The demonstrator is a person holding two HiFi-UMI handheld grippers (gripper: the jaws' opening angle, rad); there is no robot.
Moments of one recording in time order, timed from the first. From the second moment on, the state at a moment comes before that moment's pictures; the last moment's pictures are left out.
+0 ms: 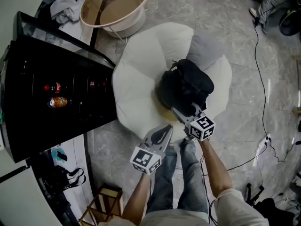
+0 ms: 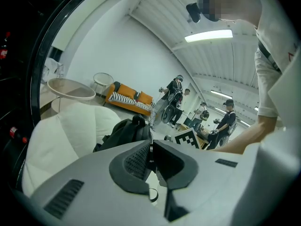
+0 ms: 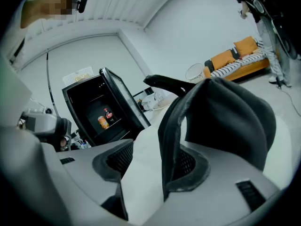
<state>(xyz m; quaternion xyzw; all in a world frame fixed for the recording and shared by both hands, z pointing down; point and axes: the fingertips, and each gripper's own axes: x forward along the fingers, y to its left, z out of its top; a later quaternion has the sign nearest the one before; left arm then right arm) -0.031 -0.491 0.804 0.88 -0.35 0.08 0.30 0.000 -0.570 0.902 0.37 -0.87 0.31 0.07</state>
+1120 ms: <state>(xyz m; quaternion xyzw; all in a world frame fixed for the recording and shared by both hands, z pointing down) 0.015 -0.467 0.620 0.93 -0.28 0.04 0.22 0.049 -0.480 0.641 0.48 -0.86 0.16 0.06</state>
